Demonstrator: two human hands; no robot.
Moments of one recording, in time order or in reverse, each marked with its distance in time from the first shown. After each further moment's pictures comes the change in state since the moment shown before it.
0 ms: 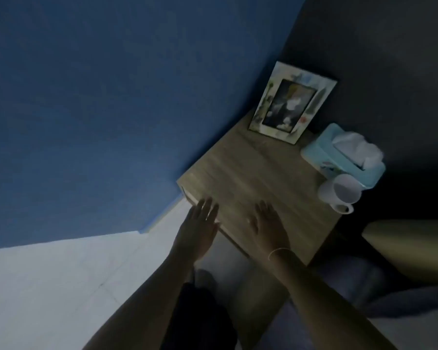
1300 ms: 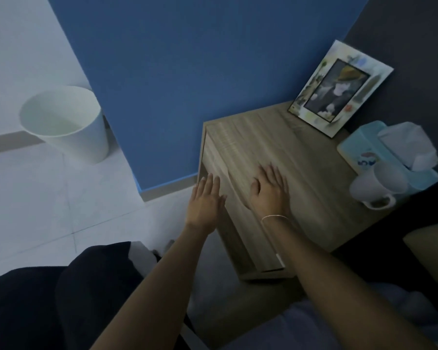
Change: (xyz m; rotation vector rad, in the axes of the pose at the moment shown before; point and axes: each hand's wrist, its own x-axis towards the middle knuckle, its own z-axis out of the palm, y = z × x) left_hand -0.034 0.047 0.161 -0.219 0.405 -0.422; right_hand 0.020 0.018 0.085 0.049 0.439 -0.312
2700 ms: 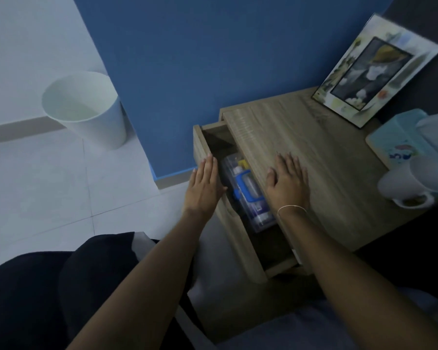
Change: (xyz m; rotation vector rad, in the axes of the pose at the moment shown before) left_hand 0.008 -0.040 0.008 0.174 0.084 -0.030; right_hand 0.000 0.000 -0.008 -0.017 -0.069 -0.015
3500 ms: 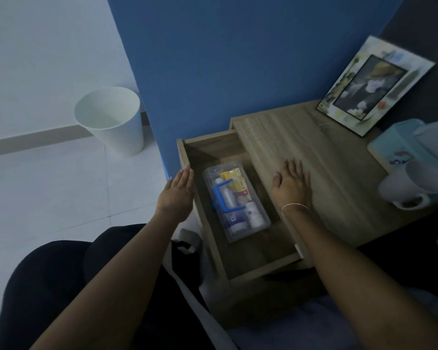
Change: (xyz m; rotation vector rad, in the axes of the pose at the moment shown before) left_hand -0.051 -0.061 -0.049 0.124 -0.146 -0.103; right_hand 0.000 0.001 0.008 0.003 0.044 -0.023
